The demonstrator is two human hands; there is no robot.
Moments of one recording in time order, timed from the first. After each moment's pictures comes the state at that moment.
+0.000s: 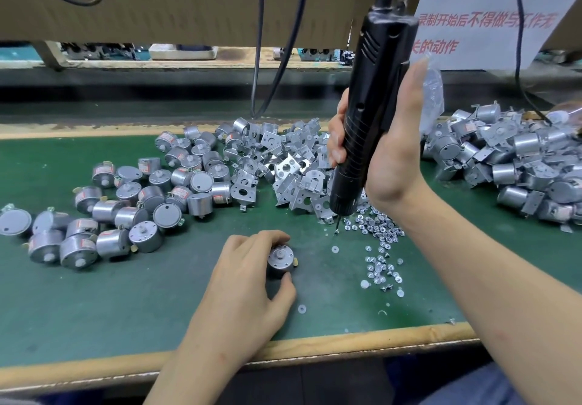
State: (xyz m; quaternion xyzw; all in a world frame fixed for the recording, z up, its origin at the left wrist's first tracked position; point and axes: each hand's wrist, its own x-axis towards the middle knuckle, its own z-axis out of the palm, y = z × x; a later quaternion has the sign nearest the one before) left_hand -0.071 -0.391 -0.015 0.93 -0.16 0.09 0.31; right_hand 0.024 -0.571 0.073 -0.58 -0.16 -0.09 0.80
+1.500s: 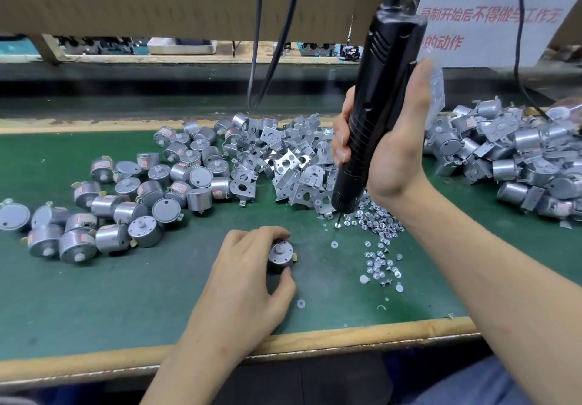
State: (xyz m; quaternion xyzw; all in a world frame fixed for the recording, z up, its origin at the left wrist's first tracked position) left_hand -0.070 -0.392 -0.016 0.93 -0.16 0.09 0.31; right_hand 0.022 -0.572 0.072 -0.58 -0.15 -0.10 0.80
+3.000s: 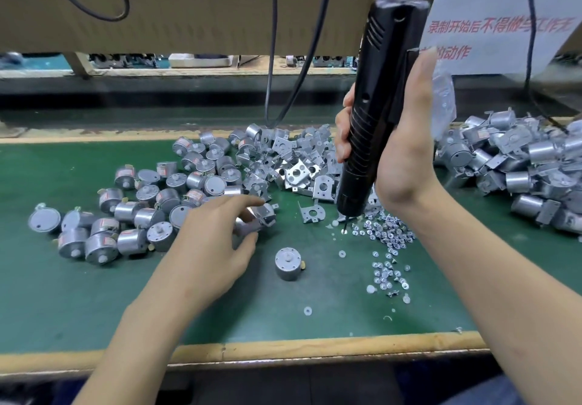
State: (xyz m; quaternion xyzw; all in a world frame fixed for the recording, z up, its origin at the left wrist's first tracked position) left_hand -0.030 -0.354 0.022 0.95 -0.14 0.11 0.26; right_hand 0.016 -0.567 0.091 -0.60 -0.15 -0.11 0.78
